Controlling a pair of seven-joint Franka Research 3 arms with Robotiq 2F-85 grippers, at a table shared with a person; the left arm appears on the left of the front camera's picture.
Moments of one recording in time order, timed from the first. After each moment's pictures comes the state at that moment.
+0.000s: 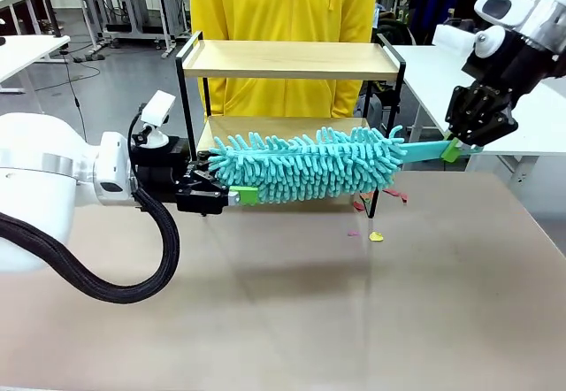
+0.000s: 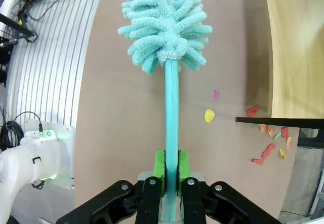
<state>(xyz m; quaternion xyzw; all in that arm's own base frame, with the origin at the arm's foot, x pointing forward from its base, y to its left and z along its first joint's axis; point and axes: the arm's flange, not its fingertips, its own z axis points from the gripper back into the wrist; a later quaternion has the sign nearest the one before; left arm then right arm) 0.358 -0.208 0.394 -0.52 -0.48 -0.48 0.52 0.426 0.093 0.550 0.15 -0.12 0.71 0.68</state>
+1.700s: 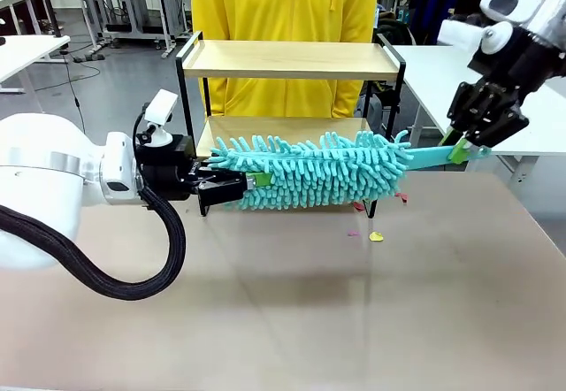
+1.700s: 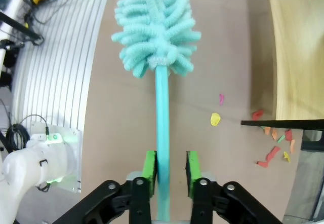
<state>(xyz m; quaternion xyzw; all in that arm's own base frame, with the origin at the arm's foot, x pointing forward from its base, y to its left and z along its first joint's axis) 0.363 -0.212 0.392 -0.52 -0.49 -0.48 0.51 0.417 0.087 0.559 0.17 -0.13 0.70 0.68</state>
